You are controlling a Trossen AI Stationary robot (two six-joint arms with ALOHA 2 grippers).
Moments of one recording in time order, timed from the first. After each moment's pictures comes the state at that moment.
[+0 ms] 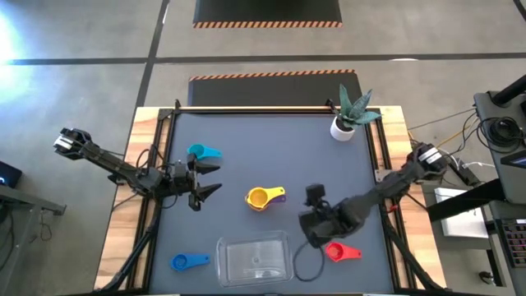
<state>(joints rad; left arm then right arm) -0.40 0.80 0.17 0.81 -0.59 -0.12 0.52 1.65 1.24 -0.89 0.49 0.21</state>
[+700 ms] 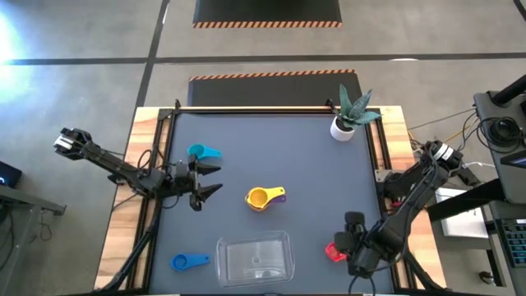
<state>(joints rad) -0.40 0.82 0.17 0.81 -0.59 -0.17 0.89 1.53 1.12 -0.96 0.17 0.92</state>
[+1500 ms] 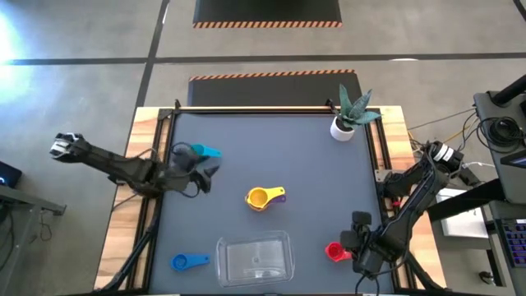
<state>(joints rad) -0.29 0.80 0.50 -0.35 -0.81 -0.75 0.95 1.53 1.01 -0.94 0.16 1.04</state>
